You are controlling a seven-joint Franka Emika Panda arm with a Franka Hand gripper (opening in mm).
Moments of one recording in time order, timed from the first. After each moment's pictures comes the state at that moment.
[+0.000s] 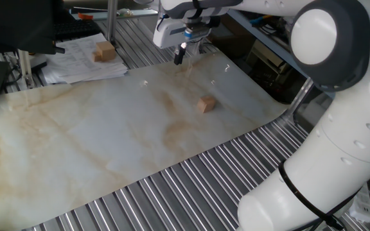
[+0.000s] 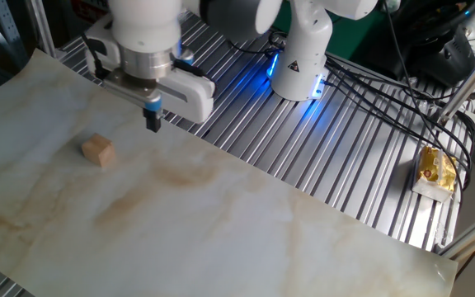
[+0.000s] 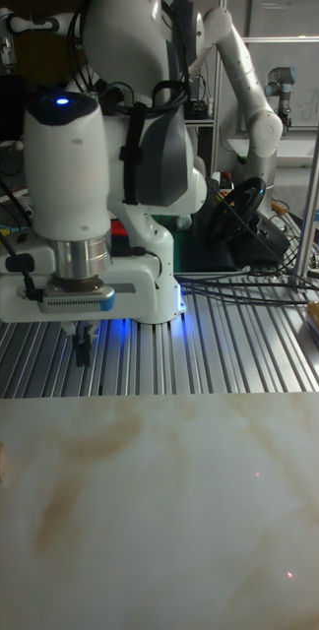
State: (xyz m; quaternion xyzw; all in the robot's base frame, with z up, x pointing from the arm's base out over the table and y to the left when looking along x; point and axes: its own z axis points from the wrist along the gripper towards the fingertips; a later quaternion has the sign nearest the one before) arm 0.556 -0.095 0.309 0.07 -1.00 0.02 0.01
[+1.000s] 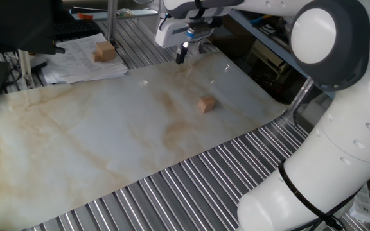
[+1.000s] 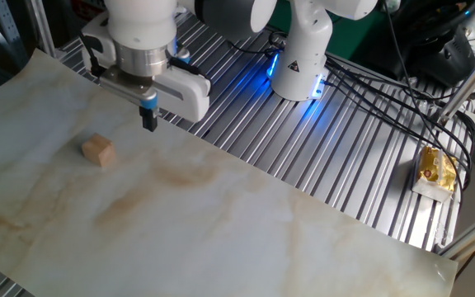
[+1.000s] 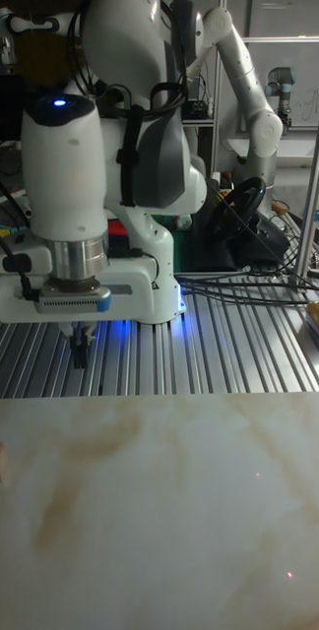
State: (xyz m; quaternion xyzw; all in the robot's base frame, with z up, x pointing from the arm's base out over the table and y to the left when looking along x) arm 0.556 -0.096 0.306 0.05 -1.00 0.02 0.00
